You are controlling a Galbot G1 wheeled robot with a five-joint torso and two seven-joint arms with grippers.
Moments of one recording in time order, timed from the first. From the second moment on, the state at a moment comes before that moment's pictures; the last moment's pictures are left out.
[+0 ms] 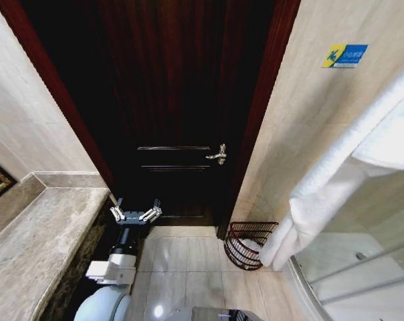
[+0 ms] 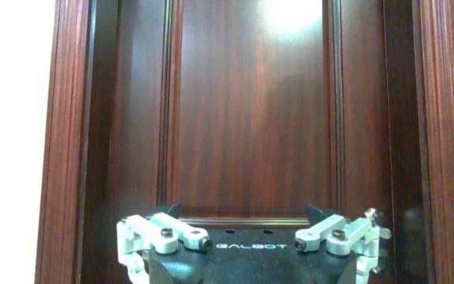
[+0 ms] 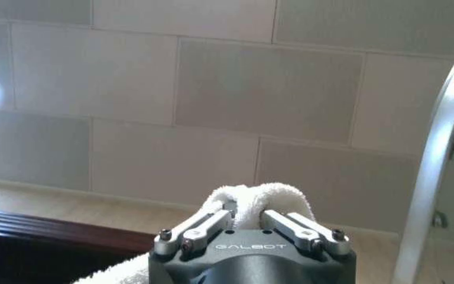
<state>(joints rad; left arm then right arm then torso) 1.83 -1.55 -0.55 -2.50 -0.03 -0.04 -0.01 -0.06 0.74 0.57 1.70 0.74 0.37 0.00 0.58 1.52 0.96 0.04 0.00</state>
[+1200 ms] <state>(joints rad) 1.83 -1.55 -0.55 -2.50 -0.03 -0.04 -0.01 -0.04 0.85 0.53 1.45 0.71 0.56 -0.16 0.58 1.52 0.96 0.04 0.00</state>
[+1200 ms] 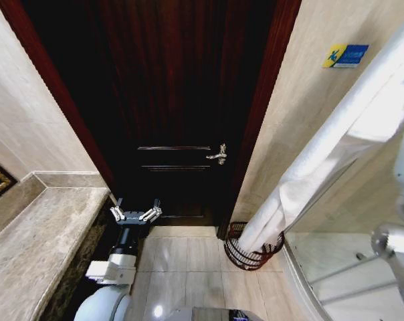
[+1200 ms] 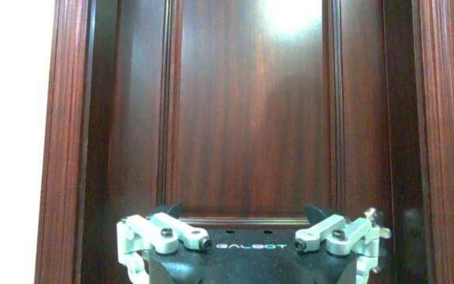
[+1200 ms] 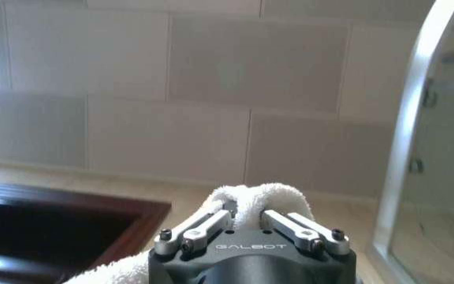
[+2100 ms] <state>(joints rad) 1.83 -1.55 -0.55 -2.50 -0.03 -0.04 -0.01 -0.38 0.87 0.66 1.57 0.71 0.57 -0.17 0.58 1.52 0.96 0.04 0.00</state>
